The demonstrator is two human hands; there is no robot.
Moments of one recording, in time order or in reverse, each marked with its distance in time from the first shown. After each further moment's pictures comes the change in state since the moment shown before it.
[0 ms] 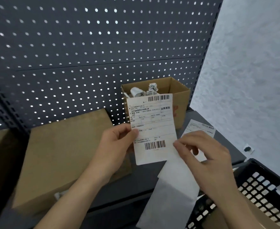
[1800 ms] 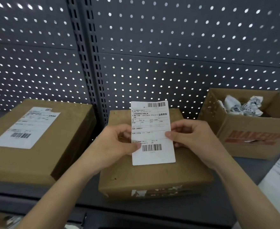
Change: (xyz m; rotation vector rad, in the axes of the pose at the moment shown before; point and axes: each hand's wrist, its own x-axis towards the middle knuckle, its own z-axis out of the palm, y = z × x) left_hand -0.022 -0.015 -0.193 0.319 0.194 -0.126; right_hand 0.094 -0.027 0.197 0.480 -0.709 0.545
